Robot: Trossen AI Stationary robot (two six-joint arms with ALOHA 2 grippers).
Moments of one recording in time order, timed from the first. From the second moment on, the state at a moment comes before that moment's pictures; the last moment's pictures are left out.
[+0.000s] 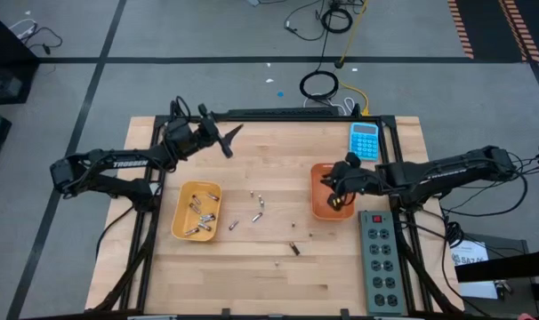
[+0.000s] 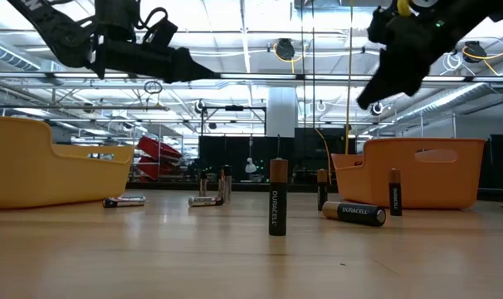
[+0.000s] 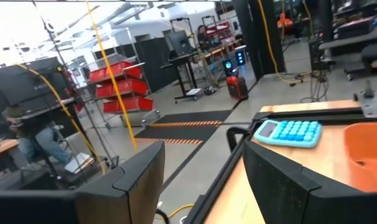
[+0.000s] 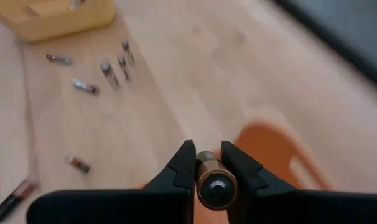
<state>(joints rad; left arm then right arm) 0.52 1.21 0.50 0.77 0.00 0.32 0.10 1.01 0.67 -0.41 0.40 0.44</state>
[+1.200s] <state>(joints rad) 0.49 1.21 0.50 0.64 0.10 0.33 0.15 1.21 0.60 0.04 0.36 0.28</state>
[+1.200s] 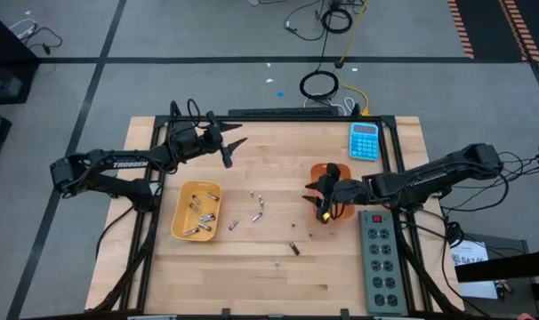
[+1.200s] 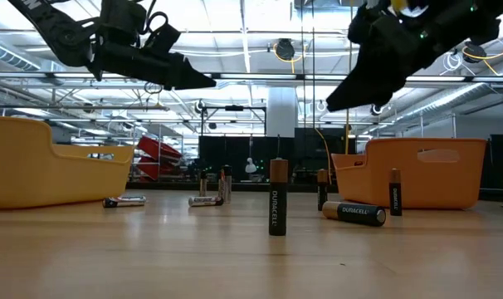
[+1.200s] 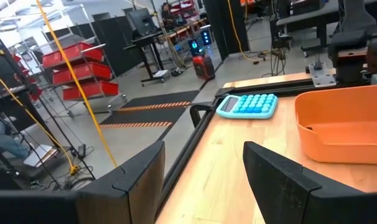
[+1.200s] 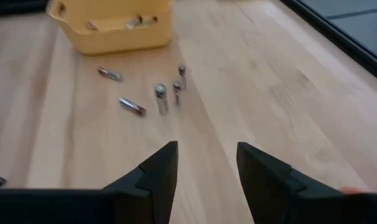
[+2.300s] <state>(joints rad) 0.52 1.27 0.50 0.69 0.05 0.27 0.16 1.31 0.76 -0.17 0.29 0.36</state>
